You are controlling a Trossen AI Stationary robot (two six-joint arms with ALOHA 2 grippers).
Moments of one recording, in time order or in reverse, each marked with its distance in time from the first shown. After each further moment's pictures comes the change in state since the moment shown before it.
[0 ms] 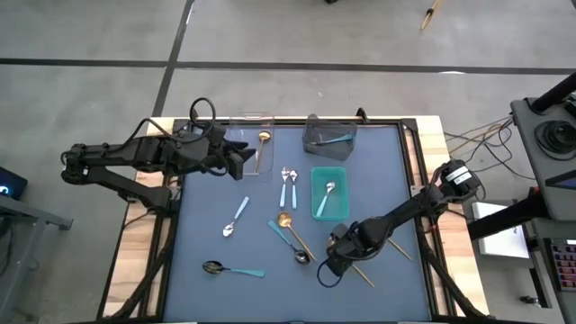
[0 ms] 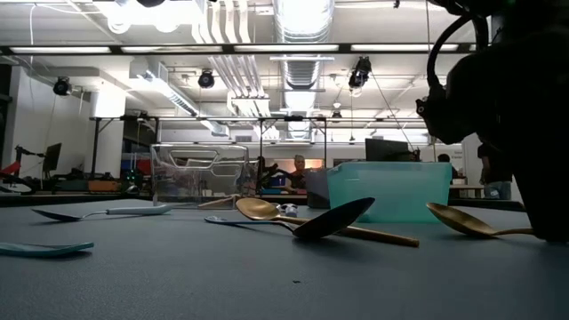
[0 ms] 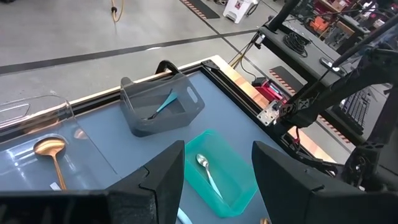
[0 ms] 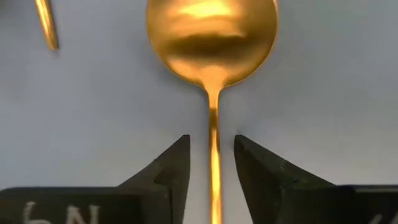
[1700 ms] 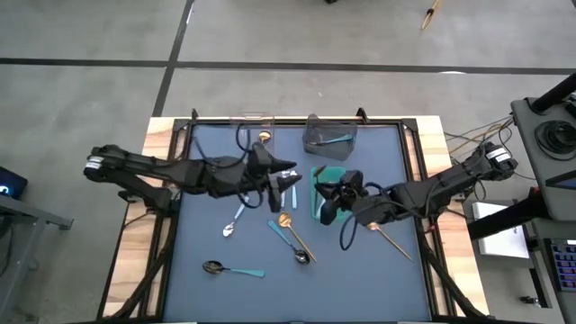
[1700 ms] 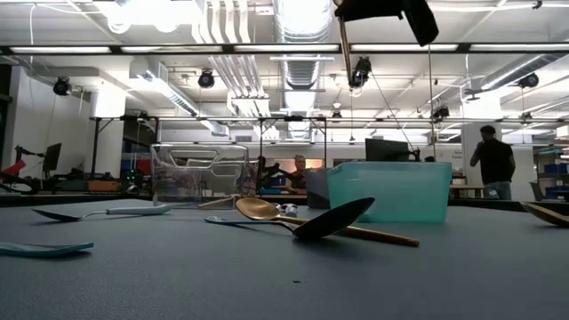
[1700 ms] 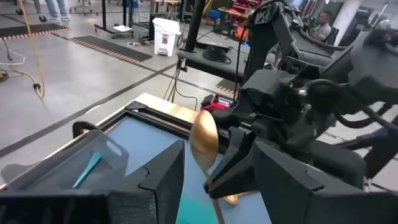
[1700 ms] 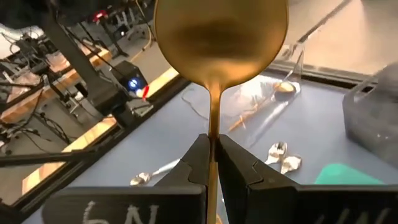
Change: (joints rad) left arm -0.109 0.293 -0.019 0.603 0.065 0.425; right arm -0.118 -0.449 -0.001 0.465 0.928 -0.592
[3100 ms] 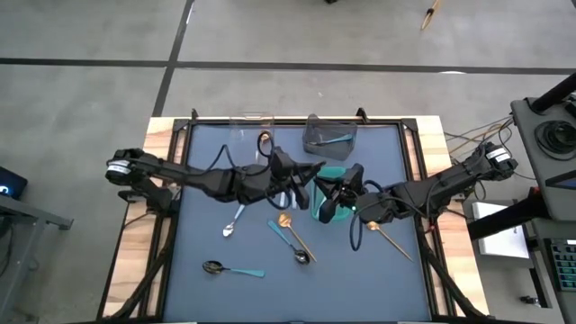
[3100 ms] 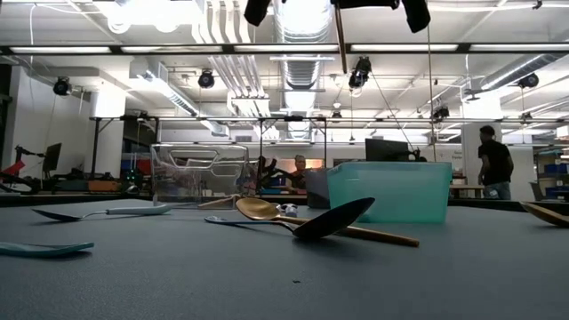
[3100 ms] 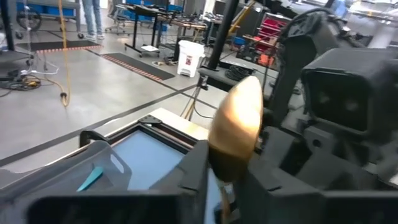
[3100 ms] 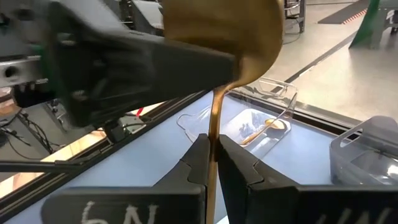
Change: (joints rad) left arm 0.032 0.206 0.001 0.290 -0.112 -0.009; right arm -0.002 0.001 0.000 0.120 0.062 -0.231
